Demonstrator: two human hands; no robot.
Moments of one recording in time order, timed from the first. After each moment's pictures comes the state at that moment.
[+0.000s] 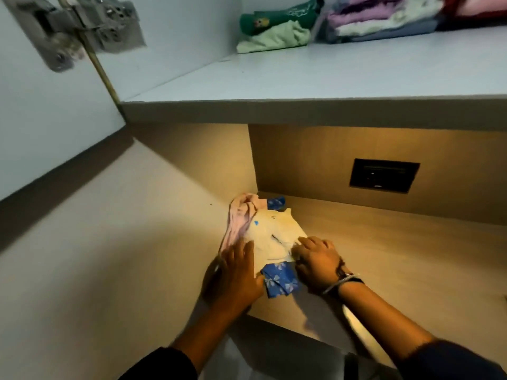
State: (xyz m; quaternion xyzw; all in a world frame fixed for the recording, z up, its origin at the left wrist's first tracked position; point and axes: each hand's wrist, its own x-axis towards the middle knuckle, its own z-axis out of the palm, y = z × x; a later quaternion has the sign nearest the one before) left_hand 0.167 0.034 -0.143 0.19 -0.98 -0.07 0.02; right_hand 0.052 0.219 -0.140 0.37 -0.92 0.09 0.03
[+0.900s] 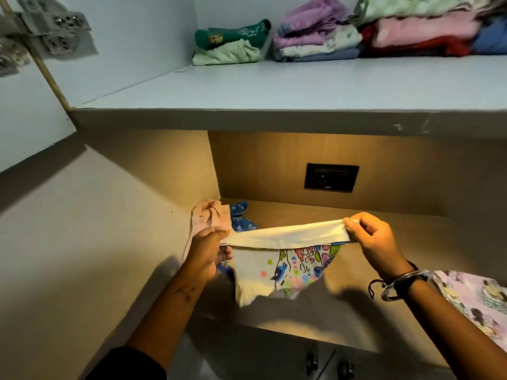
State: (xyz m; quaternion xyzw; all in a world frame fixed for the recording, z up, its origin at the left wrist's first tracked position) left_hand 0.135 0.058 -0.035 0.36 -0.58 -0.73 0.06; right_hand 0.065 0.370 -0.037 0.16 -0.78 0.60 0.06
